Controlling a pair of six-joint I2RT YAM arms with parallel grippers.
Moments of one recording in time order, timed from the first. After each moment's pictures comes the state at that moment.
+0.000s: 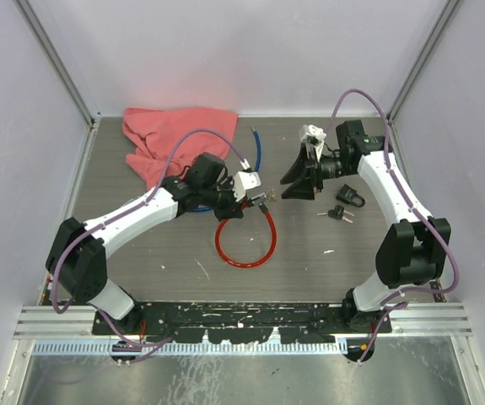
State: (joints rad) left arm -0.69 1.56 1.19 -0.42 0.47 0.39; right arm 0.11 1.58 1.42 -1.07 -1.33 -0.94
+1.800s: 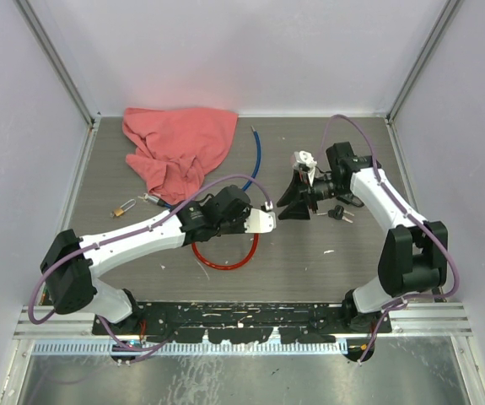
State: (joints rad) left arm -1.01 1.47 1.15 -0.53 -0.21 0.67; right arm 0.16 1.53 1.19 -1.03 -1.30 -1.12
